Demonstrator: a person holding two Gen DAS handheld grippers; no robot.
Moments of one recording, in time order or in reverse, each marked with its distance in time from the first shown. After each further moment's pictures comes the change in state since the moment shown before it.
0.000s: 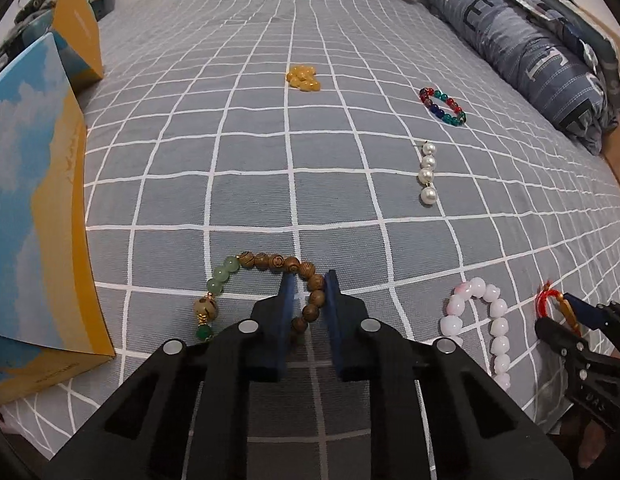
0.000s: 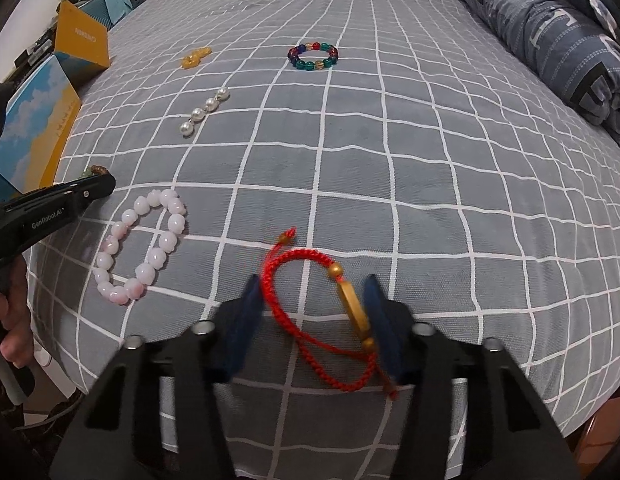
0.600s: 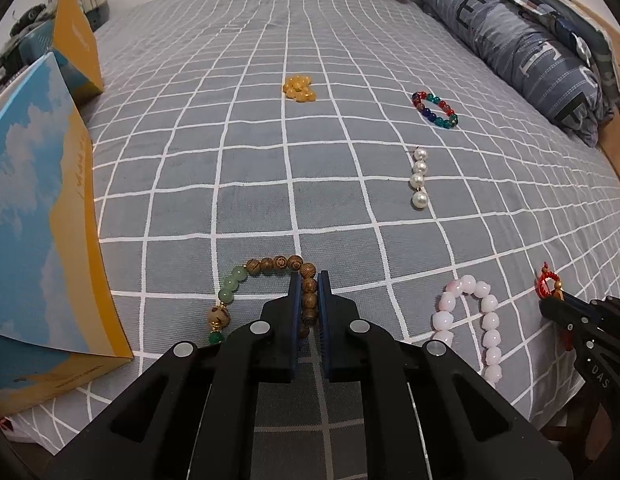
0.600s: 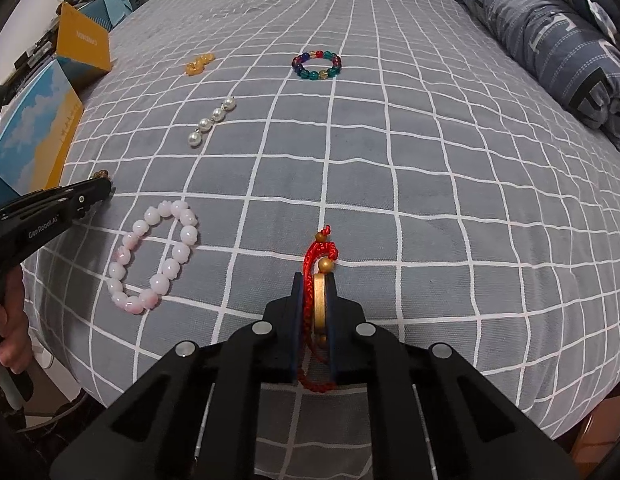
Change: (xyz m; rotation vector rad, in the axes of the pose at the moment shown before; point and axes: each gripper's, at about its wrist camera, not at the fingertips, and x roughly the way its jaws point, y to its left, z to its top) left arm -0.012 -0.003 0.005 0.029 -0.003 0.004; right arm -0.007 0.005 0.007 0.002 -0.008 -0.001
